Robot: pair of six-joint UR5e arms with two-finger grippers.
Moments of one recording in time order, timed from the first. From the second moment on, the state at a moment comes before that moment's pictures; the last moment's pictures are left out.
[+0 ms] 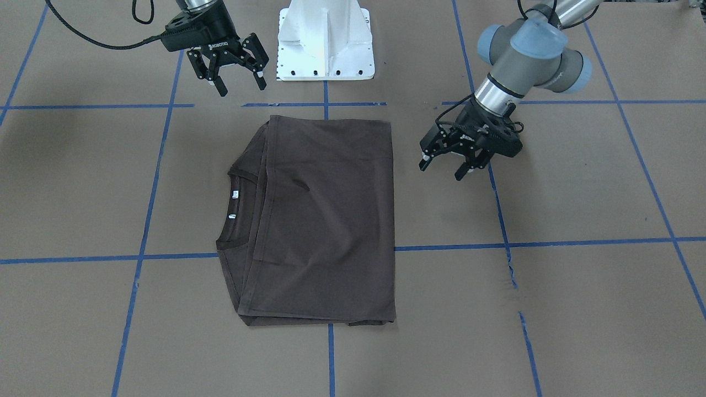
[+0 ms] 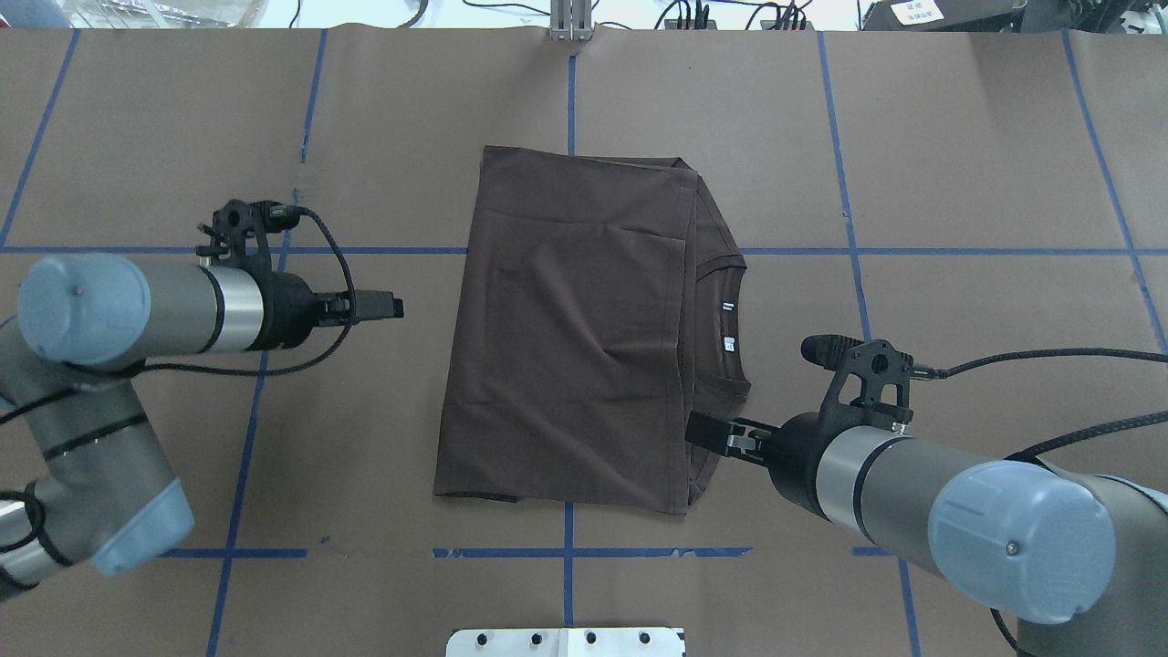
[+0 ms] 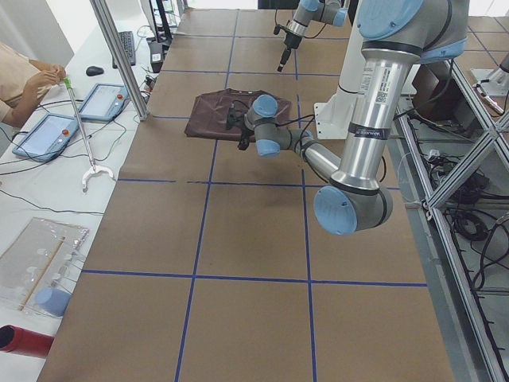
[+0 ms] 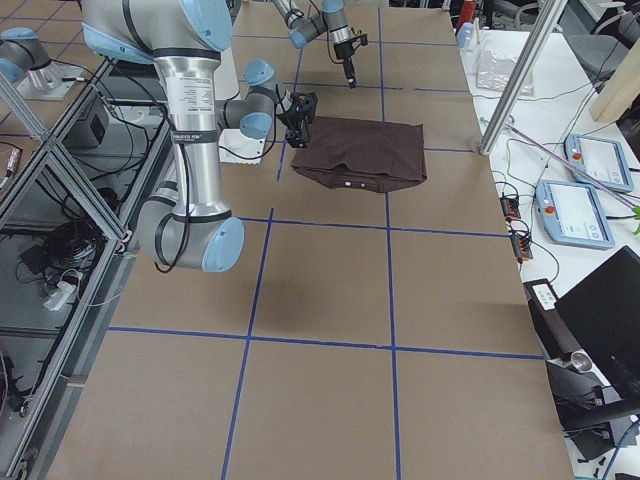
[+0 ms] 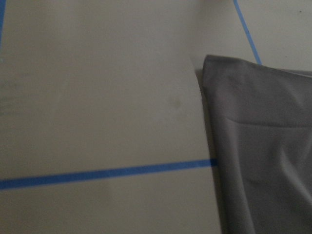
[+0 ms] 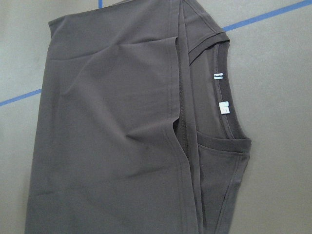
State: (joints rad) left arm -0.55 -1.77 -1.84 -2.36 -1.74 -1.39; right arm 0.24 -1.44 2.29 -1.31 1.38 1.61
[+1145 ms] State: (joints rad) left arm -0.18 -1.75 -1.86 -2.34 -1.41 -1.86; right arm 0.24 -1.44 2.29 -1.28 1.38 1.63
